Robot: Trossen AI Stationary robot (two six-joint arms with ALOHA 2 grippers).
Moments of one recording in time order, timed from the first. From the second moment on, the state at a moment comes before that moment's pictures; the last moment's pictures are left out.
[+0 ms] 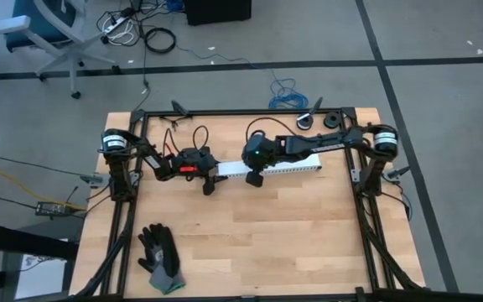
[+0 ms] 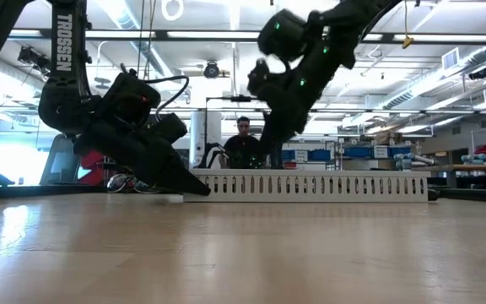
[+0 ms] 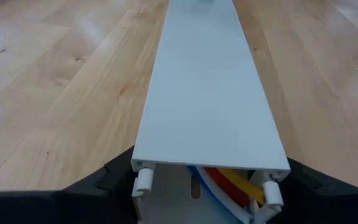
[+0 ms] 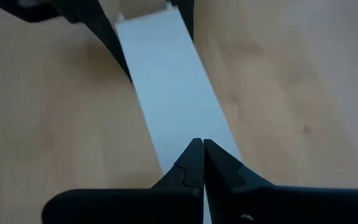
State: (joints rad) left arm 0.30 1.86 0.37 1.04 0.16 0.02; right arm -0.16 1.80 1.17 -0.25 0.06 0.06
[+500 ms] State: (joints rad) left arm 0.31 1.86 0.37 1.04 0.16 0.01; right arm -0.15 1.87 1.17 0.02 -0.01 0.00
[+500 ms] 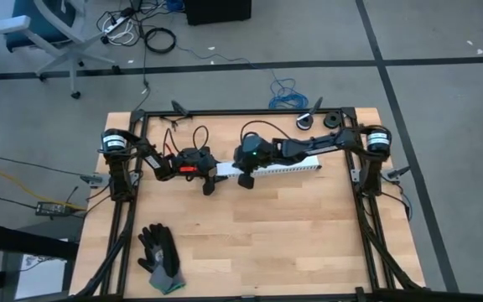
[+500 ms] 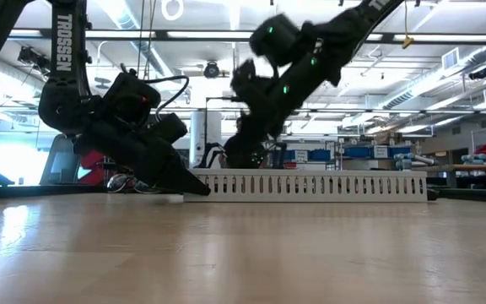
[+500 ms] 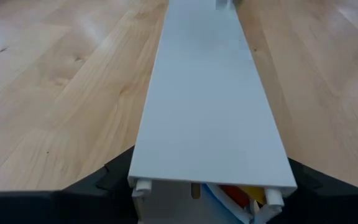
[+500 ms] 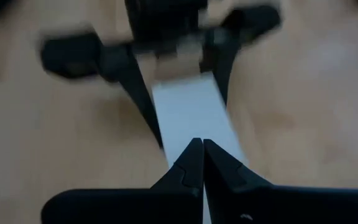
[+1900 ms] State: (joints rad) left arm 0.28 1.80 0.35 1.01 0.17 -0.09; right arm -0.06 1.76 1.18 -0.21 0.11 0.05
